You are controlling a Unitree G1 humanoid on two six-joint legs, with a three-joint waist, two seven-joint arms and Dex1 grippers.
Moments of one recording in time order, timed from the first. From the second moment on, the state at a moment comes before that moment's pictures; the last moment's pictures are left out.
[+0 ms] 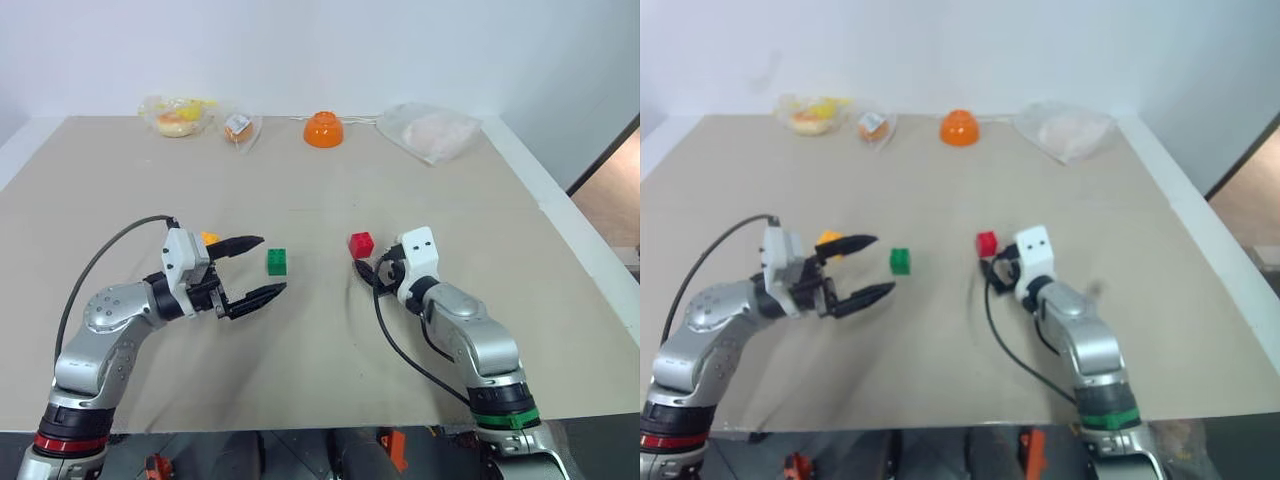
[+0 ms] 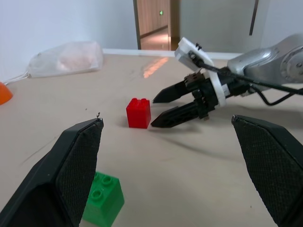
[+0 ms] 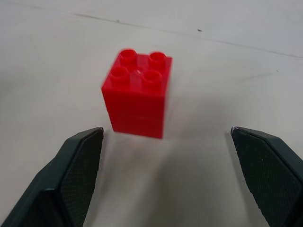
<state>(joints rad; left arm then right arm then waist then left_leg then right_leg) -0.23 0.53 0.07 -0.28 -0.55 0.25 -0.97 -0.38 -0.28 0.04 -0.09 0.20 0.61 0.27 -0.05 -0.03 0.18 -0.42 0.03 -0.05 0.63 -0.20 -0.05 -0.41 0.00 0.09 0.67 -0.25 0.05</state>
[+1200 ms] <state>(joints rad) -0.24 0.58 0.07 -0.22 -0.59 0.27 -1.04 -0.37 -0.56 0.08 -0.08 0.34 0.46 0.90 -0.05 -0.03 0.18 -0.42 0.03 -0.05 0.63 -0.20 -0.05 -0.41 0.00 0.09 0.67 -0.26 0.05</state>
